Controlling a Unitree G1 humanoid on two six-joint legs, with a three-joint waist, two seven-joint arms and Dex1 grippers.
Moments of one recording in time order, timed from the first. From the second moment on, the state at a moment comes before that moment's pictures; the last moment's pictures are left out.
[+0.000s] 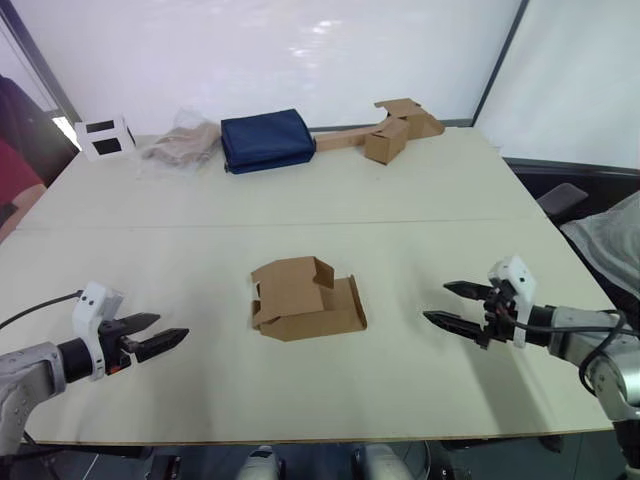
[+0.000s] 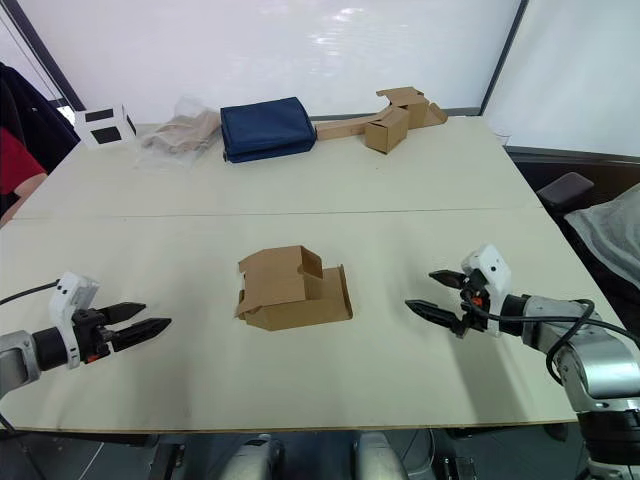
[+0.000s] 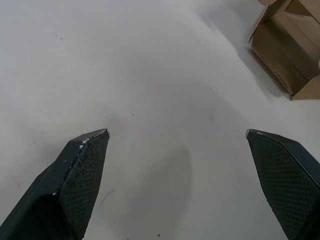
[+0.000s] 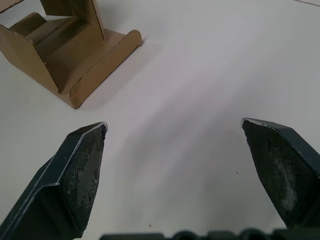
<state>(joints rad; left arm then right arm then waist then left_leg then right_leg) 0.06 0.84 0.40 -0.08 -0.62 0.71 -0.92 -0.13 -0.81 -0.19 -0.15 0.52 0.58 0.94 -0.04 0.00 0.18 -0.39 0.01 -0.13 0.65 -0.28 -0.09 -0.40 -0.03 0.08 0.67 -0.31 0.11</state>
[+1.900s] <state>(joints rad) -0.50 0.52 0.21 0.38 -0.93 1.24 -0.97 -0.12 -0.89 -0.25 -0.73 0.90 0.98 0.75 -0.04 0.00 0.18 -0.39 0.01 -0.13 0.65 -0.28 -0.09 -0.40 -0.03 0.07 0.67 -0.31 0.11</state>
